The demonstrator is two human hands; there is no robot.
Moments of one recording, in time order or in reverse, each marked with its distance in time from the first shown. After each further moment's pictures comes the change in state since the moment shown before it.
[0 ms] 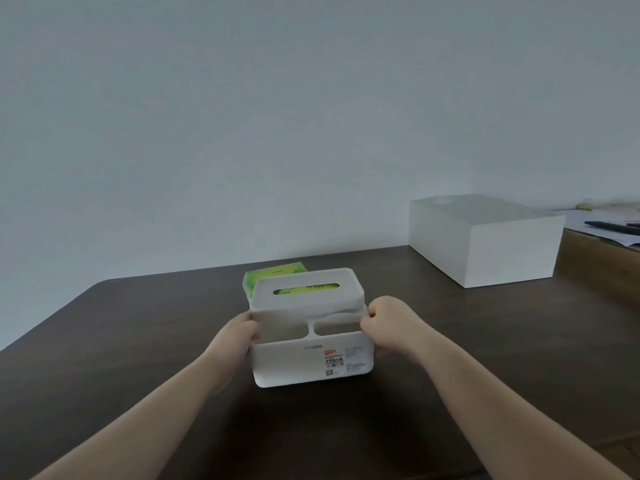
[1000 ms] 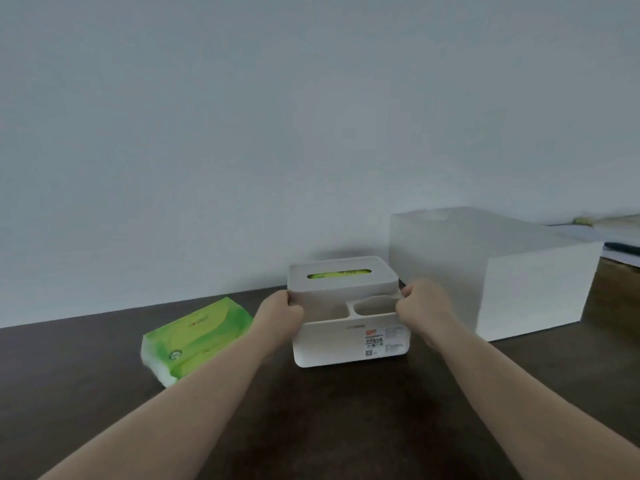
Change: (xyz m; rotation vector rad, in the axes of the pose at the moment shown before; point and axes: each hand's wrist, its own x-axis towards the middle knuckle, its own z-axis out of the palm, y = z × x) left_hand 0.219 0.068 0.144 0.394 0.043 0.244; right_hand 0.207 0.078 -0.077 -0.050 0.410 0.121
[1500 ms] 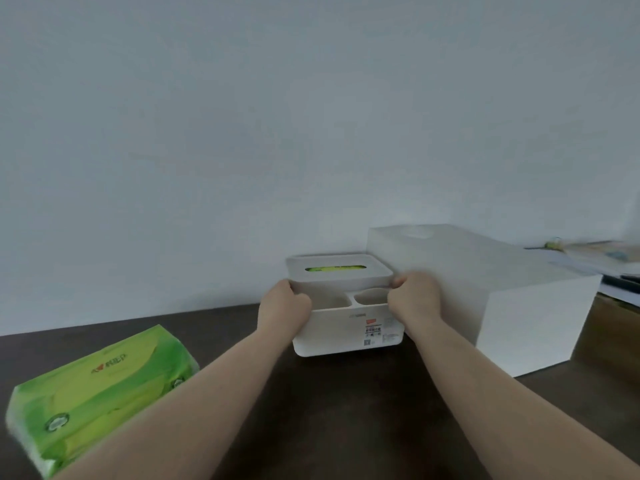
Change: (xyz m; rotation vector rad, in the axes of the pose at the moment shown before) left_hand 0.086 0.041 0.064 -0.100 0.031 0.030; right_hand 0.095 0.011 0.001 -0.059 0.223 0.028
